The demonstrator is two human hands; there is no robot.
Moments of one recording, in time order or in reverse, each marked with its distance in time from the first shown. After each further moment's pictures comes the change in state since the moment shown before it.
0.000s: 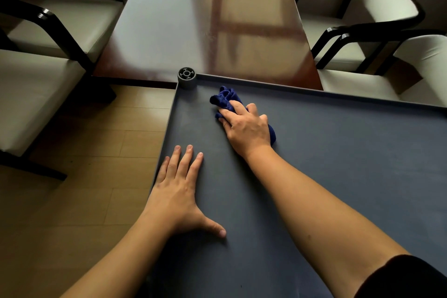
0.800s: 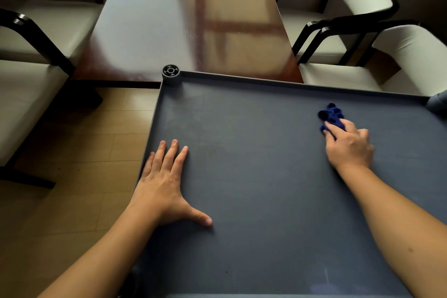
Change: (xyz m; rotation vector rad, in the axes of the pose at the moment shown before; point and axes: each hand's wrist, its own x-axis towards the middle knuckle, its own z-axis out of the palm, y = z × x) left_hand 0.003 0.008 -0.004 -0.019 0.009 -0.003; right_hand -0.118 0.242 -0.045 -0.055 0.003 0.613
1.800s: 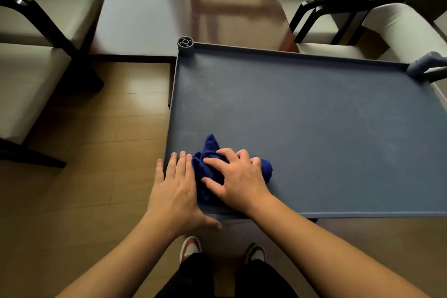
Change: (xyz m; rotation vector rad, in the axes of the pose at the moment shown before) left_hand -0.133 -0.006 0.021 0.230 -0.133 0.042; right_hand -0.281 -0.201 -0.063 0.088 -0.388 -0.611
